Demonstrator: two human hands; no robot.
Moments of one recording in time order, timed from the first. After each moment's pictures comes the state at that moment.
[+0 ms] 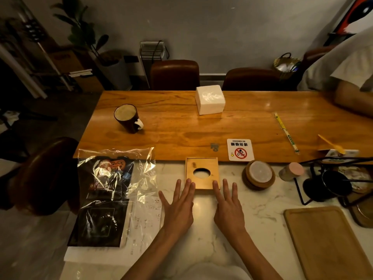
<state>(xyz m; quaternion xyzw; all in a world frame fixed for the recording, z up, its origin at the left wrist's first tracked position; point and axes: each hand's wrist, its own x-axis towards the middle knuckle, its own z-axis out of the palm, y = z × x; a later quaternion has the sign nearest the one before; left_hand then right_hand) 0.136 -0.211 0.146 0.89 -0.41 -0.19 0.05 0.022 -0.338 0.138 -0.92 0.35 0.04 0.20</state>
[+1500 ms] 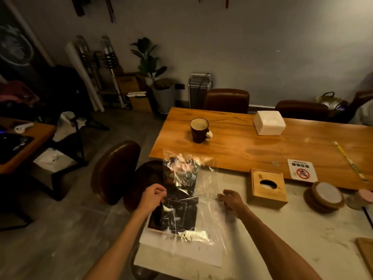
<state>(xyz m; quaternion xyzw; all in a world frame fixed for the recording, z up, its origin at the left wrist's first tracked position) 0.328 0.042 0.175 0.86 -0.05 -0.27 0.43 0.186 -0.221 0.143 -0.64 0.46 0.06 0.61</state>
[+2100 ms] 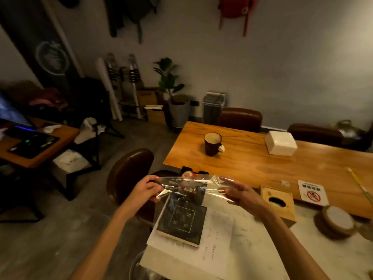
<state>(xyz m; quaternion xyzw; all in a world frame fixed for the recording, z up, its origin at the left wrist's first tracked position) 0.318 0.106 0.262 0.75 -0.11 -0.25 0.61 0.177 -0.233 0.250 -0.63 0.20 0.09 0.75</state>
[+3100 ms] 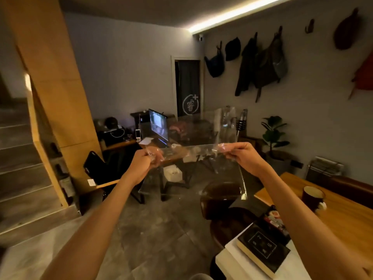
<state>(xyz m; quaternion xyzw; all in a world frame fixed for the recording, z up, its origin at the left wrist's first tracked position) 0.148 0.386 0.472 0.74 0.01 0.19 0.65 0.225 0.045 0.491 -0.65 -0.28 0.06 0.70</state>
